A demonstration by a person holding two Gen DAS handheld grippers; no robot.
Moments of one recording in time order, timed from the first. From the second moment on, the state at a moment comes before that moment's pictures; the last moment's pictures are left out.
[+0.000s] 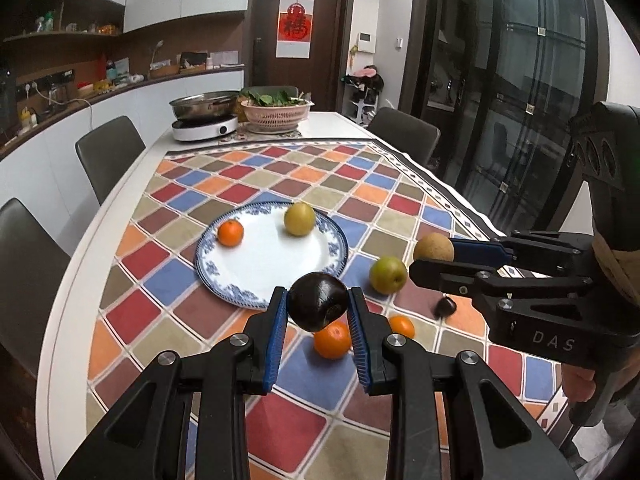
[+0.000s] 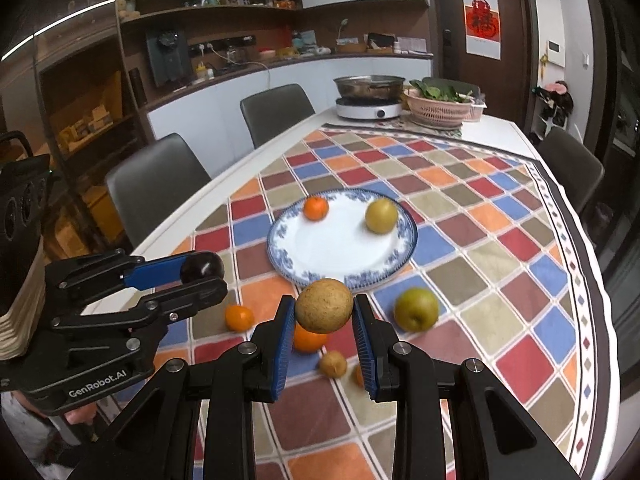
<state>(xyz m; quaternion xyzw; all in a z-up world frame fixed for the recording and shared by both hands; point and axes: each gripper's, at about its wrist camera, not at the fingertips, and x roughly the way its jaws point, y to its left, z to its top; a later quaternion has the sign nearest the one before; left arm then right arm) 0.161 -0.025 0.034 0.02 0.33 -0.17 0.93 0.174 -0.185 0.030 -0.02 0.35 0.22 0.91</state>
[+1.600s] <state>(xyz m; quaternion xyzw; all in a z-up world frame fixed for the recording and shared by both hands) 0.355 0.011 -0.033 0.07 0.43 -0.16 0.88 0.407 -0.092 -0.029 -0.09 0.44 0.23 0.86</state>
